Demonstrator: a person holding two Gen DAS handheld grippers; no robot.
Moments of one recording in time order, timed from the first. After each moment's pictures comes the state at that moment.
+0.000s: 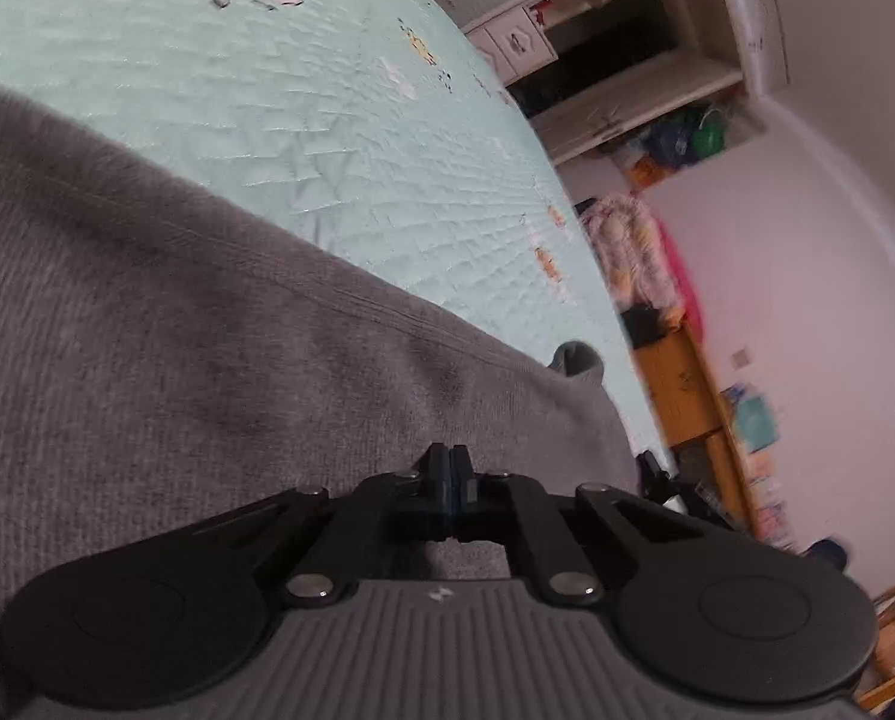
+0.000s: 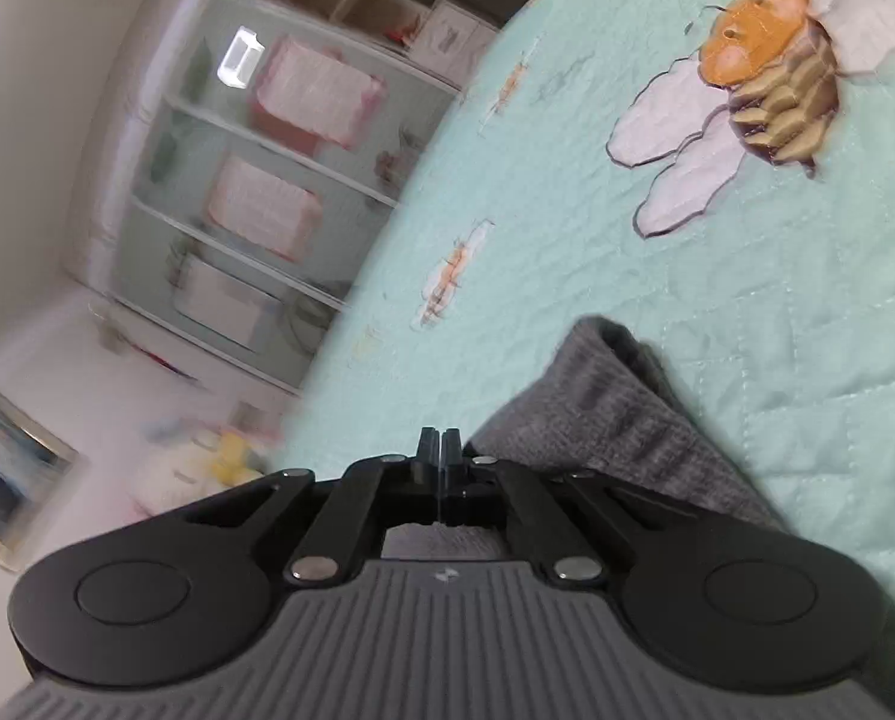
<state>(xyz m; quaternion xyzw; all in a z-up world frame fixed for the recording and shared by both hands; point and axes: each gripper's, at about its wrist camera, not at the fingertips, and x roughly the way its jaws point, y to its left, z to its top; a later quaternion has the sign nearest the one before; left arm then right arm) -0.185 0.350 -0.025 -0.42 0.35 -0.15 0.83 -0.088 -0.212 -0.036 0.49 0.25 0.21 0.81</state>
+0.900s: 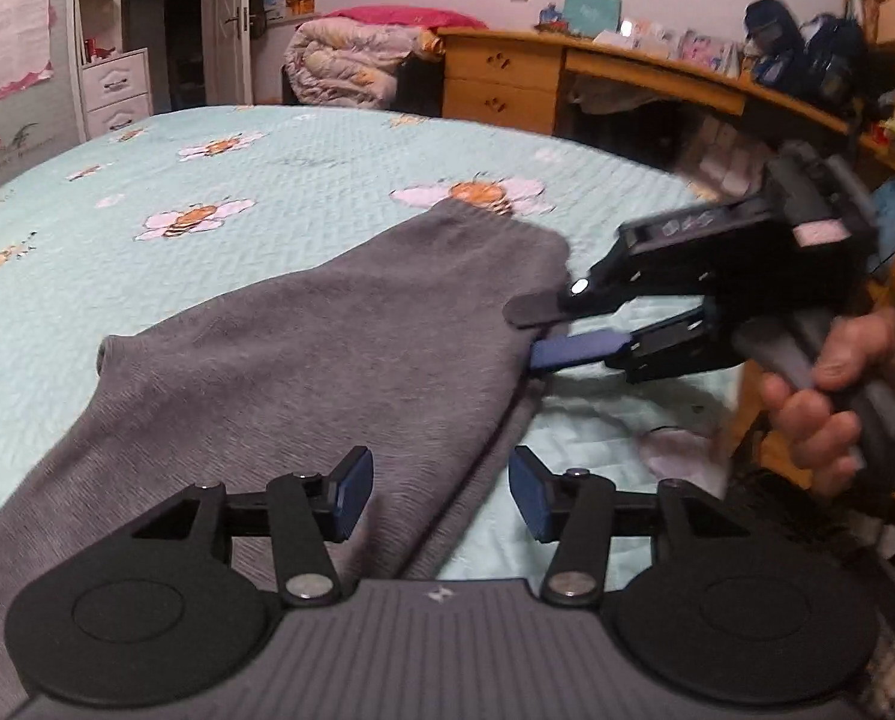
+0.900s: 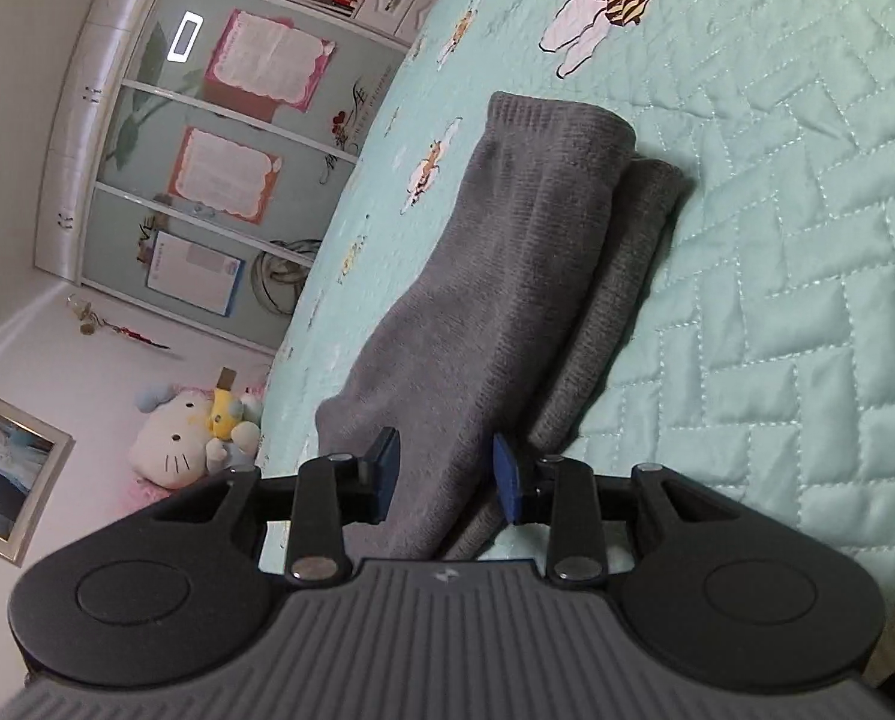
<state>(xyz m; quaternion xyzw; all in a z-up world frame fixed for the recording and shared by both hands) -0.201 0.101 0.046 0.11 0.32 -0.33 0.88 -0.232 -0.178 -0.005 0.49 0.33 0.17 0.79</state>
